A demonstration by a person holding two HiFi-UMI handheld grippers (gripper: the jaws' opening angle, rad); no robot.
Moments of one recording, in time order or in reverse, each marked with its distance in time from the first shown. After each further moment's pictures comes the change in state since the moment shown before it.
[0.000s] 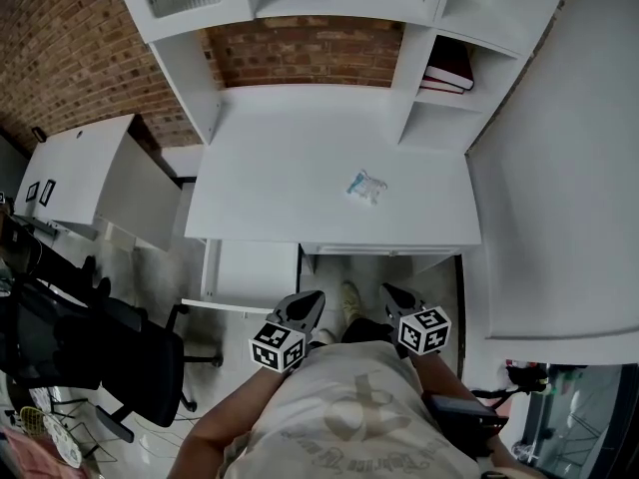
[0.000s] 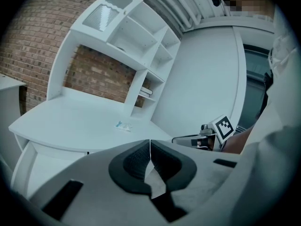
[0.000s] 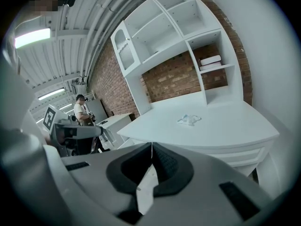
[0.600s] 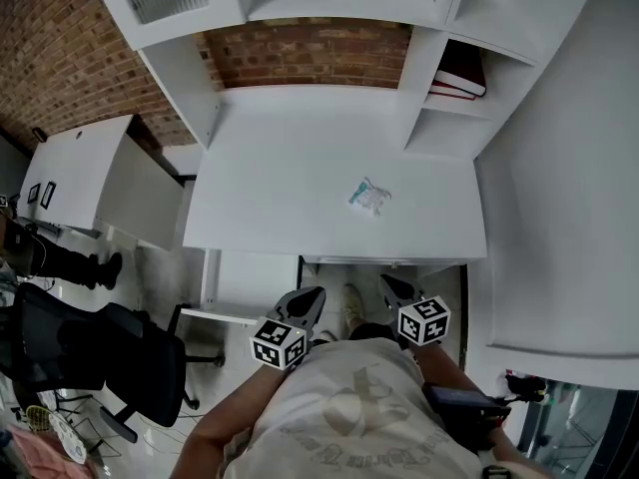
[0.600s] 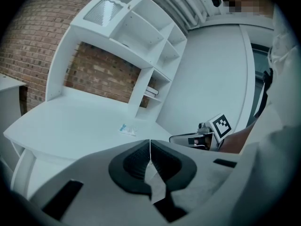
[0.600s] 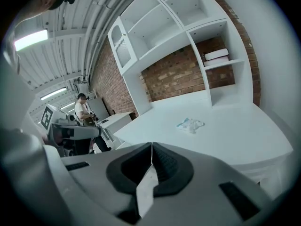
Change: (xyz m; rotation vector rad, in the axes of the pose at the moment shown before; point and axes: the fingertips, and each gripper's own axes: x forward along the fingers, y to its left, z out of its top) left arm 0.041 0.030 0.026 -0.020 0.011 0.038; right arm 0.049 -0.035 0.037 -0.018 0.035 0.042
